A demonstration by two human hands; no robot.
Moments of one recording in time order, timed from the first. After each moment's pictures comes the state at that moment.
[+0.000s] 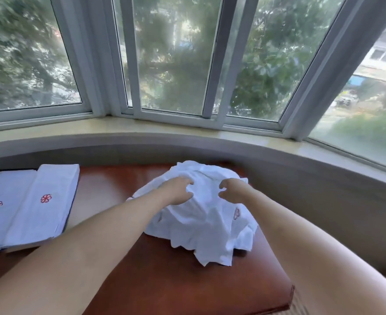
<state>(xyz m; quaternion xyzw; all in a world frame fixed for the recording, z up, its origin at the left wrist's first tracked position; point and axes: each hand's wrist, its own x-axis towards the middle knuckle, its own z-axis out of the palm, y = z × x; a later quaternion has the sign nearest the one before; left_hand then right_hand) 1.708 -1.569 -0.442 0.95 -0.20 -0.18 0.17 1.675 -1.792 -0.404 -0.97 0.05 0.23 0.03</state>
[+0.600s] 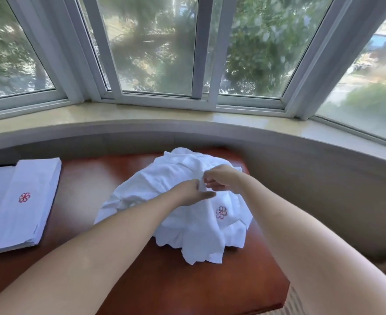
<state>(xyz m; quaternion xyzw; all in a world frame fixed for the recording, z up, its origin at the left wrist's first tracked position) 1.735 -1.693 -0.484 0.90 -0.19 -0.28 0.27 1.745 -1.850 -0.447 -0.80 0.21 0.25 0.50</state>
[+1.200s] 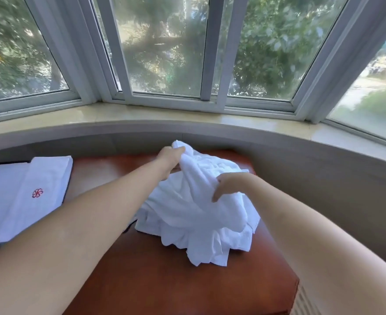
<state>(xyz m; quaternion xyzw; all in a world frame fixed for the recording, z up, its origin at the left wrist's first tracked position) 1.795 -1.647 -0.437 0.72 0.16 -0.17 0.65 1.750 -1.853 -0.442 -0.93 0.01 0.35 0.09</state>
